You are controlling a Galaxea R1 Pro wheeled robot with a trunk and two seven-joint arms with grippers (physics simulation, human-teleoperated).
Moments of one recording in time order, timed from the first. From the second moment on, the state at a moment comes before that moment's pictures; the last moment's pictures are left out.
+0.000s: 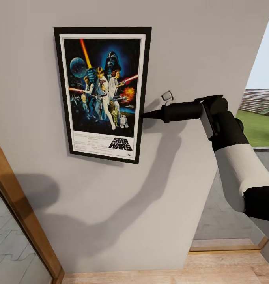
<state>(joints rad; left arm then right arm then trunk) 0.04 0.14 0.57 -0.72 0.00 0.01 -0.28 -1.42 -0.09 0.16 -0.97 -0.07 0.83 1.43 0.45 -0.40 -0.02</state>
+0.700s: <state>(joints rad) 0.04 0.14 0.57 -0.71 0.00 0.01 -0.28 -1.42 -0.09 0.16 -0.97 -0.07 0.83 1.43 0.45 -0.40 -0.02</state>
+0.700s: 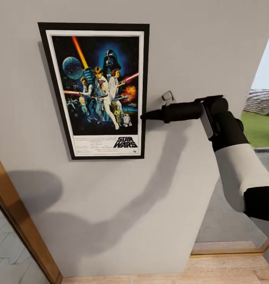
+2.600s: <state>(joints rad) 0.04 0.14 0.57 -0.71 0.00 0.01 -0.28 -0.66 -0.10 0.13 -1.20 -0.10 0.63 1.43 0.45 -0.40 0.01</state>
